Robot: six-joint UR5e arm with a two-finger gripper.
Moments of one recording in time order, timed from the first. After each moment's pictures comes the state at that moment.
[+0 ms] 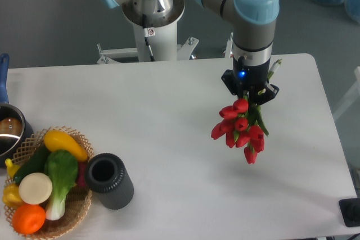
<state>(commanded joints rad) 2.60 -1.80 -1.63 -1.10 1.61 1.19</state>
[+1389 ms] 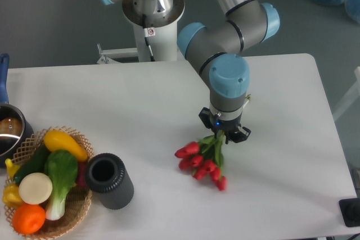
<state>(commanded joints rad) 2.51 -1.94 -1.66 -1.04 1.62 1.10</state>
